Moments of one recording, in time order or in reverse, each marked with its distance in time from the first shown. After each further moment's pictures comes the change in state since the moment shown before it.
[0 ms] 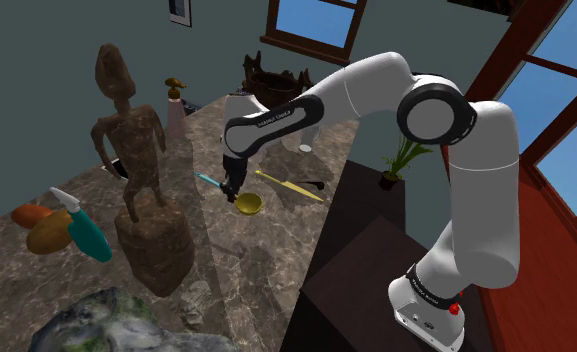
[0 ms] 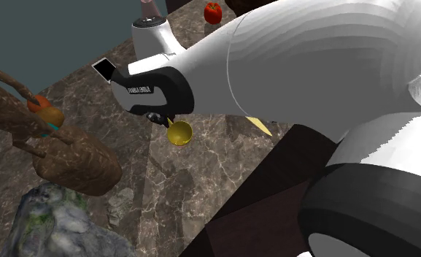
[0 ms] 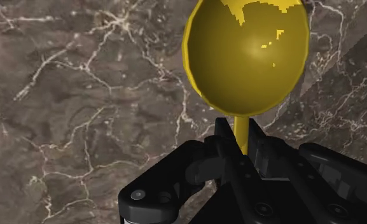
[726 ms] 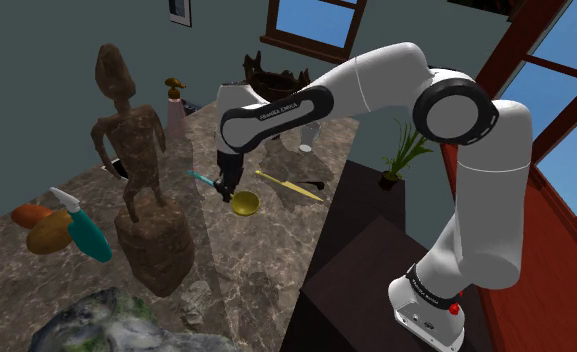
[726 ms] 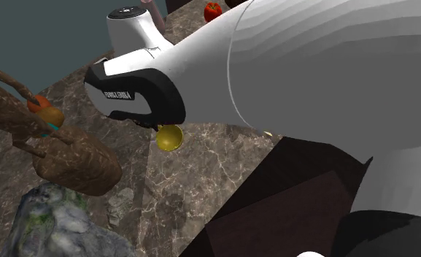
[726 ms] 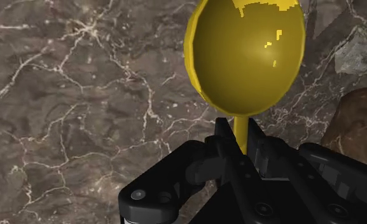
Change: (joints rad) arm 0.040 -0.078 0.020 -0.021 0.003 -0.048 0.065
